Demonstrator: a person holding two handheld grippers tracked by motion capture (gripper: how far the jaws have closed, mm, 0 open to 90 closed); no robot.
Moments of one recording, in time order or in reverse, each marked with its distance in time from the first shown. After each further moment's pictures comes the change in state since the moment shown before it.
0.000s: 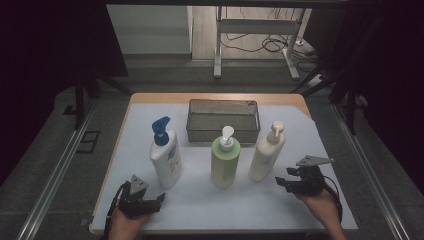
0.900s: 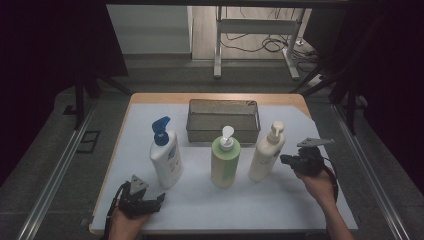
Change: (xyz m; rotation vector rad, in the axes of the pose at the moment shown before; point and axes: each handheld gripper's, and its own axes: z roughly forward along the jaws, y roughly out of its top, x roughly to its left) left arm 0.000 0.000 0.000 -0.001 0.000 0.001; right arm -0.031 0.038 0.010 -0.035 -0.002 0.026
